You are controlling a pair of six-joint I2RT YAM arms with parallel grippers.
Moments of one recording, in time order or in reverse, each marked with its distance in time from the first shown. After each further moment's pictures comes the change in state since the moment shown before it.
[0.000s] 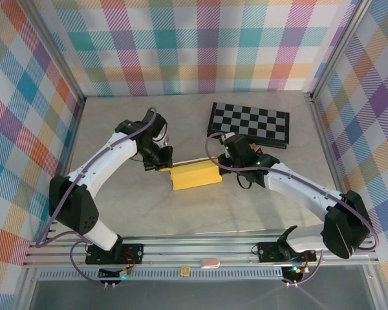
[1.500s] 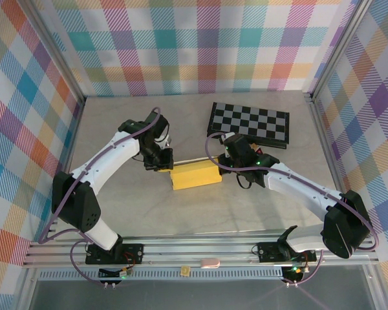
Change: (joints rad) left arm -0.008 0.029 0.014 -0.021 -0.030 0.083; right arm 0.000 0.002 0.001 0.003 0.003 0.000
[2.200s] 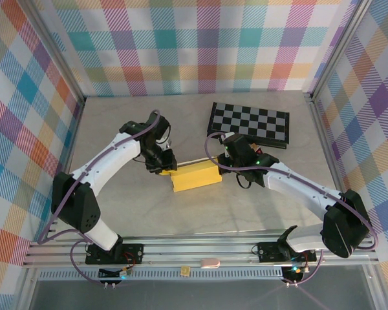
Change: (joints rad) left arm -0.016 -0.010 -0.018 0.011 0.052 -0.131; right arm 0.000 0.006 0.005 0.000 0.001 0.000
